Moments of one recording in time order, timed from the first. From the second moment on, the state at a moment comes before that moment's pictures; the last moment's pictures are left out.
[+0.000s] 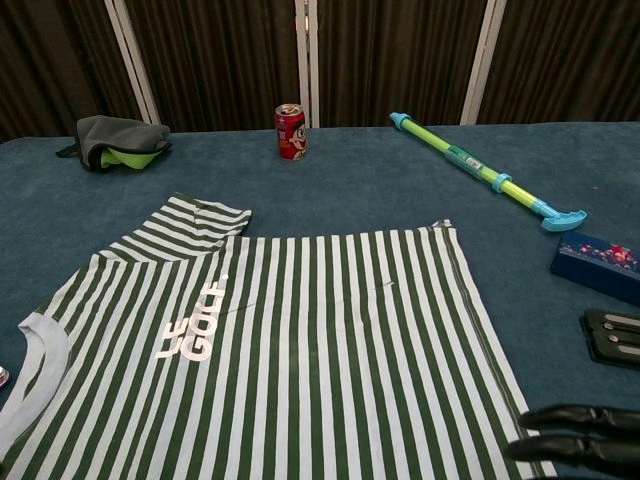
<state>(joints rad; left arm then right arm) -0.31 -1.34 0.50 -1.12 2.22 1.66 -0.33 0.50 -1.27 -0.39 -1.53 -2.20 1.27 -0.08</state>
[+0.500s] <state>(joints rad) -0.35 -1.32 0.33 -1.23 2.01 1.58 -0.33 0.50 -1.26 -0.29 -1.50 -2.08 1.30 -0.02</state>
